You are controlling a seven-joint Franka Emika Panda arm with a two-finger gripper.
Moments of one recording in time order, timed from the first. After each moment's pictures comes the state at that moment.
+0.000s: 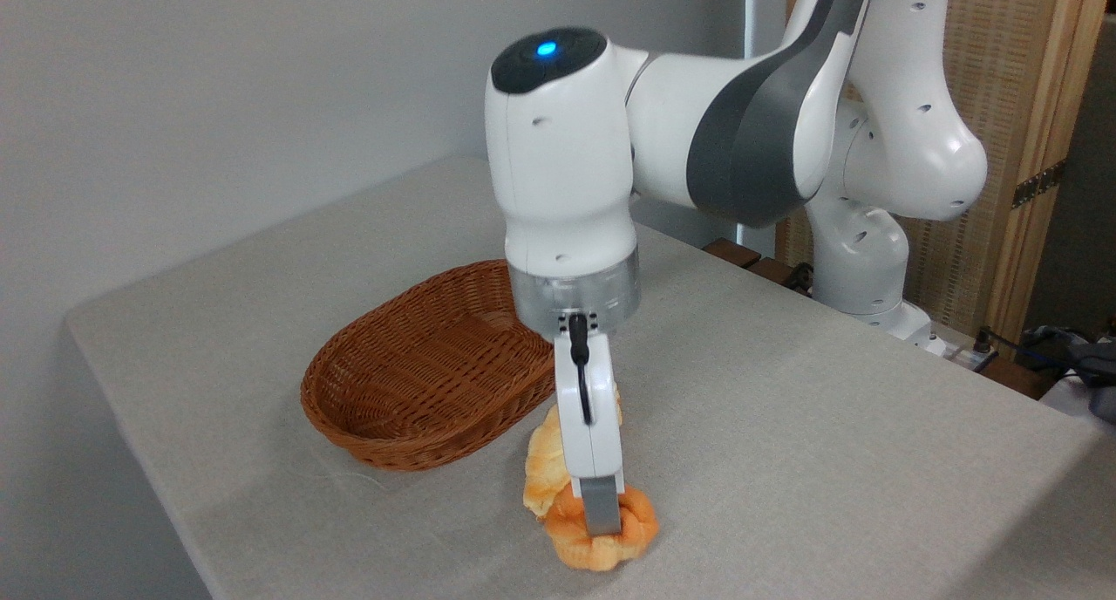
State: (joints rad) arm 0.01 -0.03 0.21 -2.06 0.00 2.07 1.65
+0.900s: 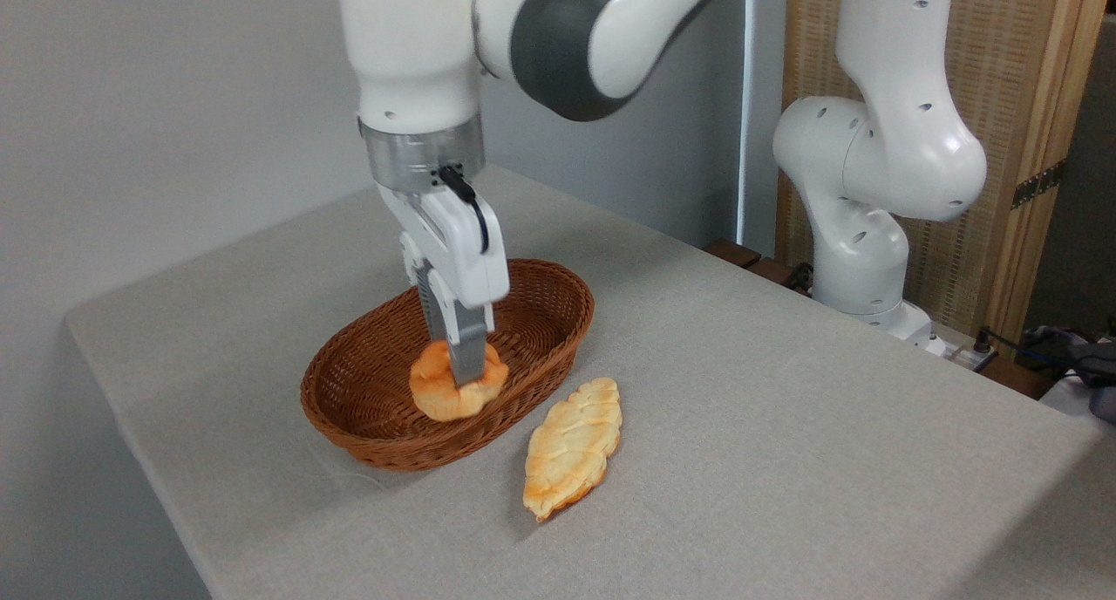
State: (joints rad) arm -0.01 -0.05 -0.07 -1.94 -0.10 1.94 0.90
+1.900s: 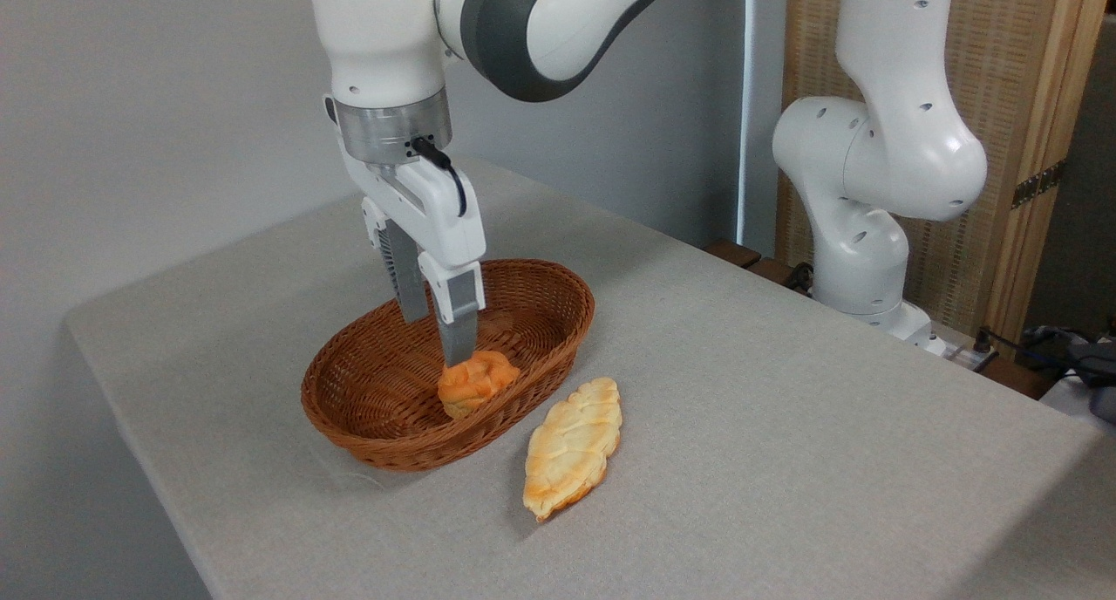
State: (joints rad) arm 0.00 -0.05 -0.16 -1.93 -0.09 1.92 0.73
